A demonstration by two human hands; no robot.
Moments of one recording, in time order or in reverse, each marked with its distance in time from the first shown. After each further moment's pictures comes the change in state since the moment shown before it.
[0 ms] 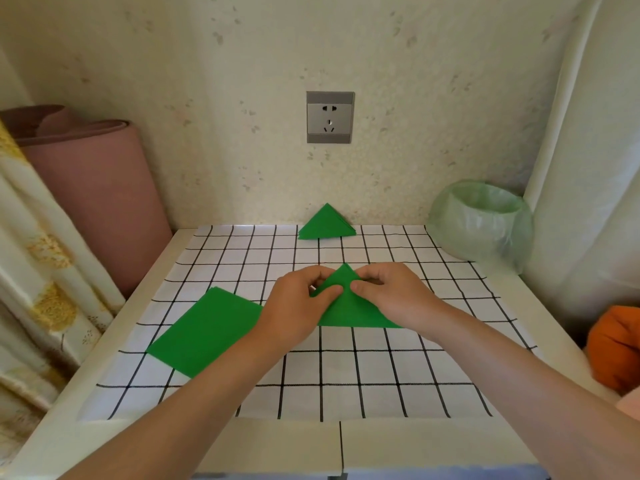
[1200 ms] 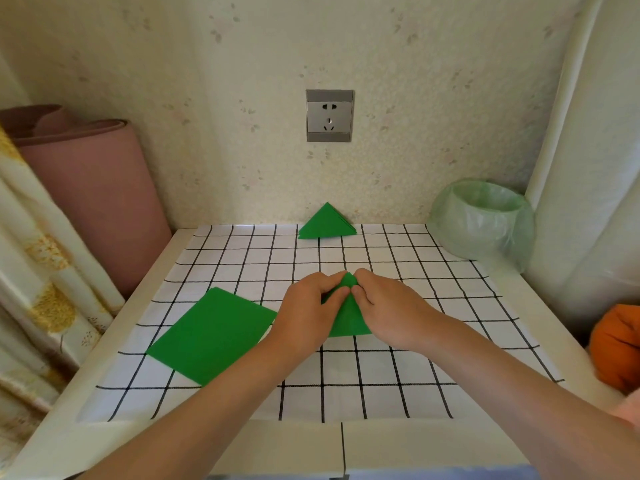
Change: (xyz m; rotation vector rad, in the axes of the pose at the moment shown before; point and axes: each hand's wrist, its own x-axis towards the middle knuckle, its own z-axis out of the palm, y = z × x) left_hand -0.007 0.000 0.018 0.014 0.001 0.003; right_hand -0.010 0.000 0.013 -0.614 -0.040 -0.168
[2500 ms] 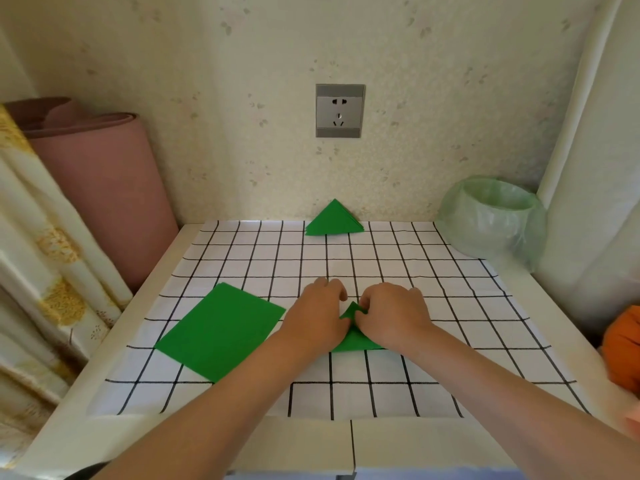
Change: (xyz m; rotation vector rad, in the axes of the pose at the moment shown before) left_hand 0.007 -0.015 0.007 0.494 -0.201 -0.063; right_hand 0.017 0.004 0.035 -0.183 0.005 0.275
